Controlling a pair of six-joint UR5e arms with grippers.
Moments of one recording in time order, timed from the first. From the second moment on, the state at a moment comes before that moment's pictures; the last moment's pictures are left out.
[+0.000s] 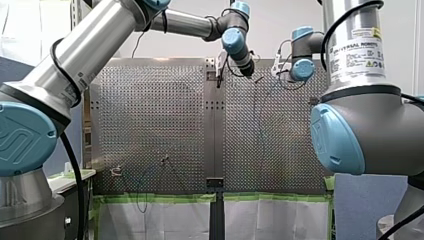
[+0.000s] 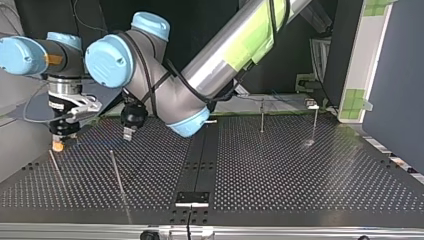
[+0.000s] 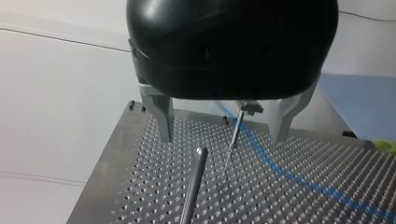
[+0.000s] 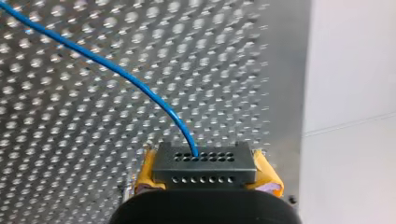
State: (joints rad) left arm -0.83 -2.17 -0.83 -3.48 -1.98 -1.68; right arm 1.79 -1.37 1.62 -0.37 1.59 1.79
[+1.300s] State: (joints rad) left arm -0.75 -2.14 -0.91 -3.38 -1.82 -2.02; right arm 1.81 -1.55 1.65 -0.34 1.56 1.78
